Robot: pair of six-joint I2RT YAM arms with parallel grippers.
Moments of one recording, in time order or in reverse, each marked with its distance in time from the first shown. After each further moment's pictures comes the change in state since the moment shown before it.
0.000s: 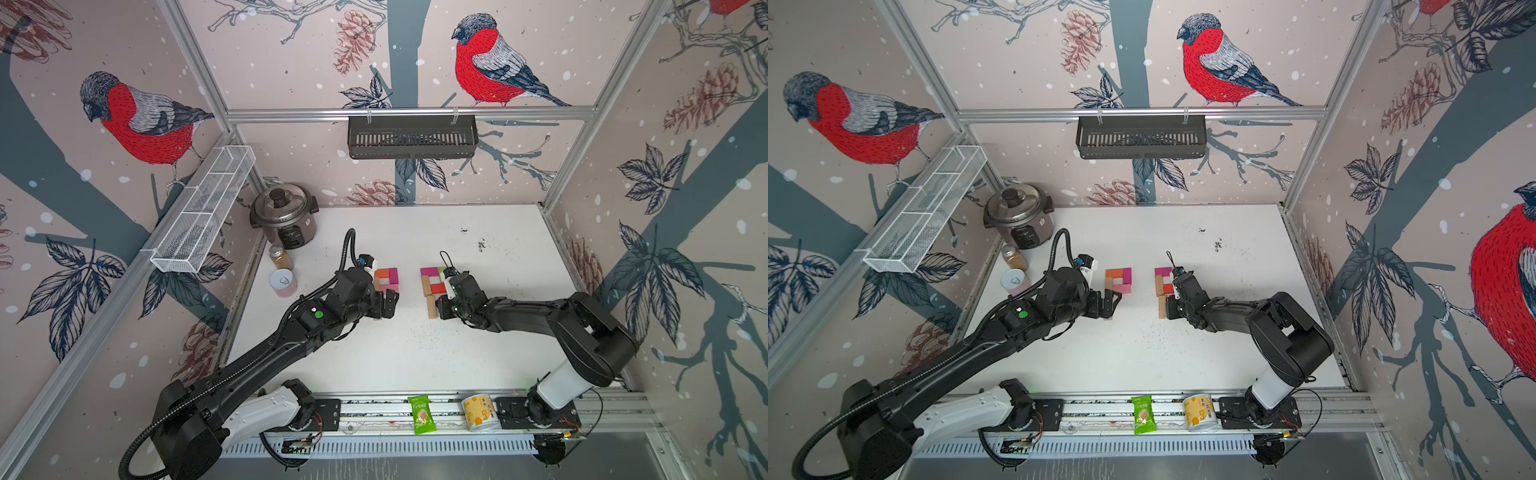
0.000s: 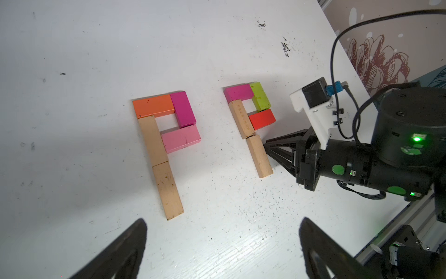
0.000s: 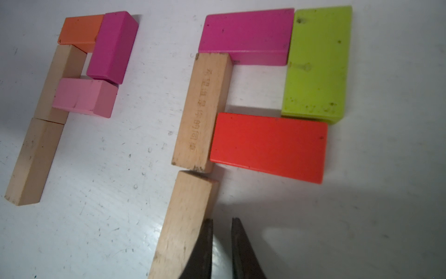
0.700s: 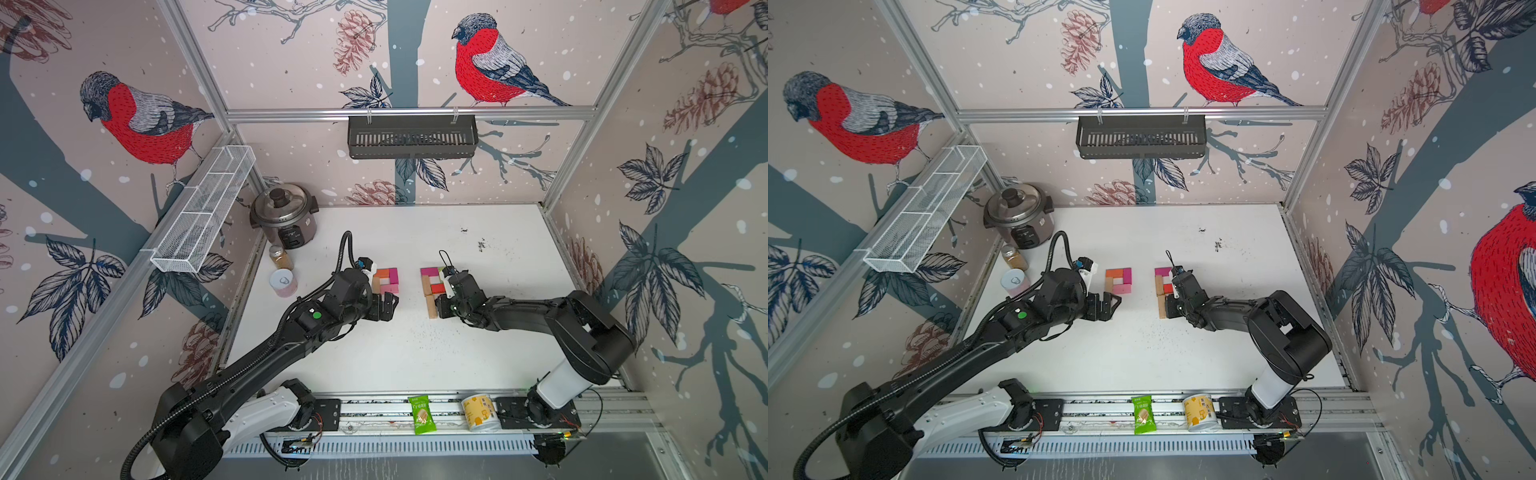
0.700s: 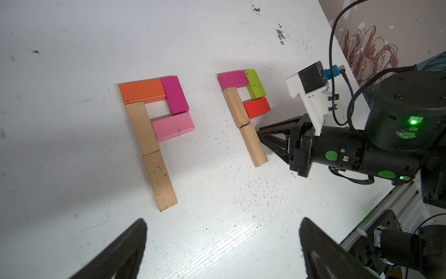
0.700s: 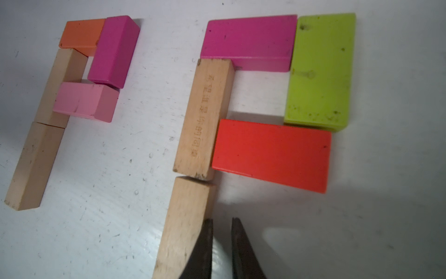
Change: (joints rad) left arm 0.024 -0.010 -0.028 0.009 0.076 0.000; right arm 0.000 0.014 0.011 0.000 0.000 0.000
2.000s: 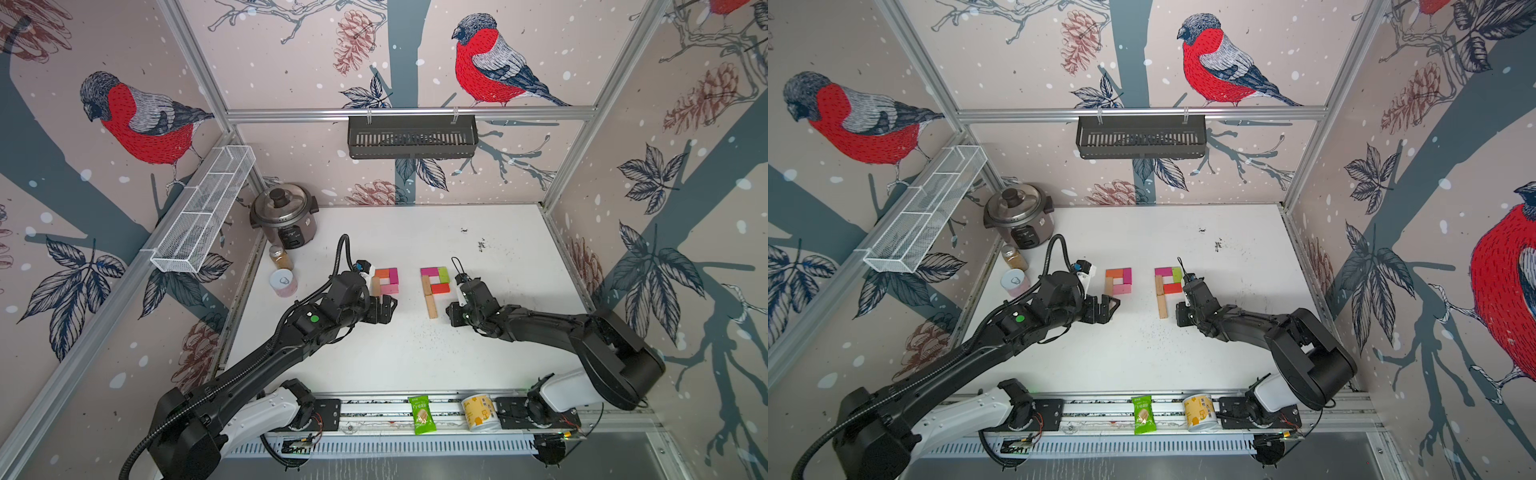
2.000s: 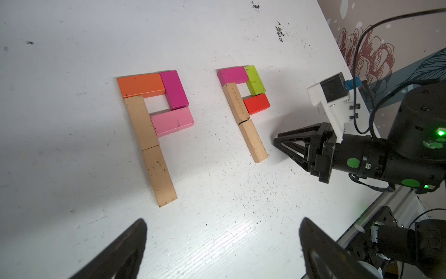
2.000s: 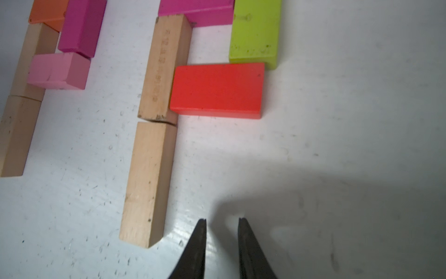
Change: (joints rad) left arm 0.008 -0.032 -0.038 0.014 0.021 -0.003; right arm -0.017 -0.192 -0.142 -0.079 0.011 0.028
